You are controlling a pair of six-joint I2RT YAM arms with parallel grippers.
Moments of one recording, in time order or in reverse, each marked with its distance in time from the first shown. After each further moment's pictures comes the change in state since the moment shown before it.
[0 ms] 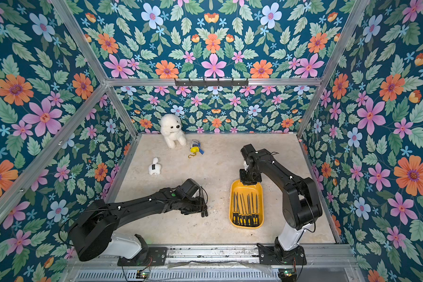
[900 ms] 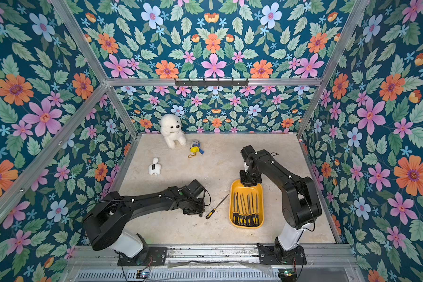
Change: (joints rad) left arm -0.024 0.134 0.055 -0.033 -0.031 0.005; right arm 0.000 0.008 -0.025 -0.002 -0.001 -0.001
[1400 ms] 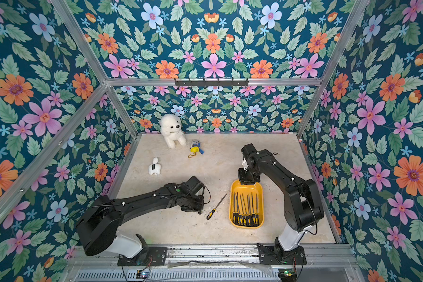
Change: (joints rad) left arm 0.001 -0.114 0.071 -0.091 0.005 0.090; right arm -0.006 -0.056 -0.019 0.090 -0.148 0.039
